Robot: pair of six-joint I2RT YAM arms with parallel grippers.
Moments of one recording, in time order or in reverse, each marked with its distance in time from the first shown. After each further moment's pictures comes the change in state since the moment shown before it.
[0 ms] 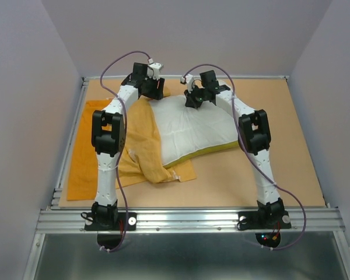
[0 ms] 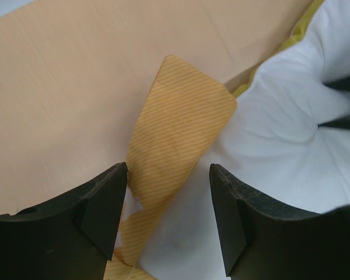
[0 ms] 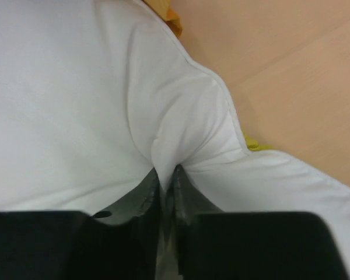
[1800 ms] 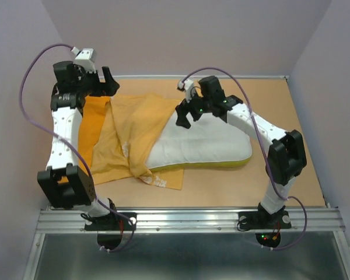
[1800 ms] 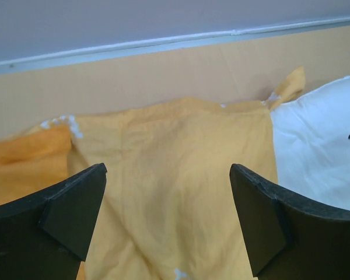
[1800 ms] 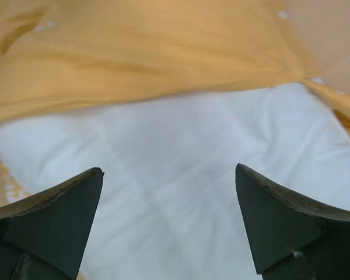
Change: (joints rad) left arm 0.339 -0.678 -0.407 0.014 0.193 -0.105; right arm 0.098 -0.600 -0.548 0.060 0.039 0.267
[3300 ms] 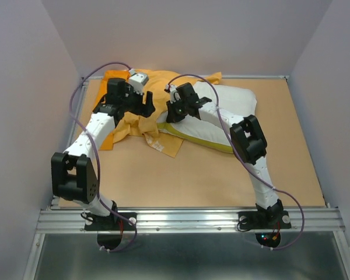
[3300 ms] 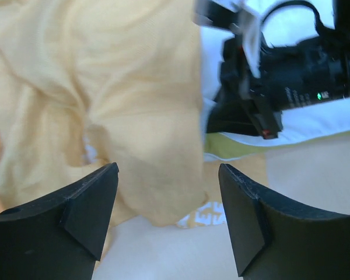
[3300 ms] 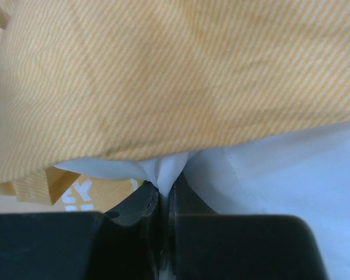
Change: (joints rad) left arm -0.264 -0.084 -0.335 0.139 -0.079 0.094; right arm 0.125 0.431 0.277 0.063 0.135 0.304
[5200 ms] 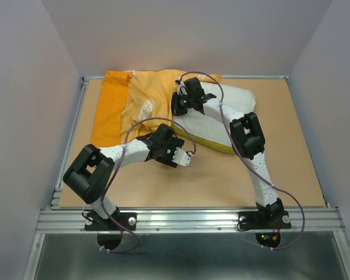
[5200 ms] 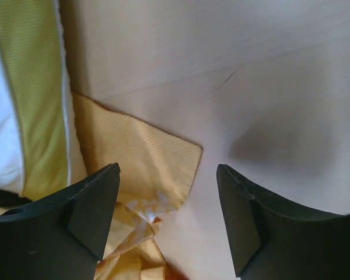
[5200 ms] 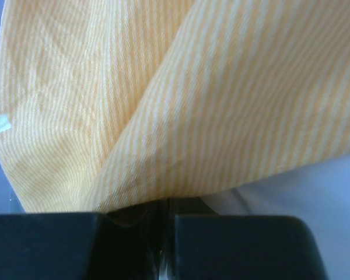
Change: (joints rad) left arm -0.546 0.049 -0.399 0.049 -0.266 1.185; right arm -0.093 0.111 0.115 0.076 -0.199 0.401
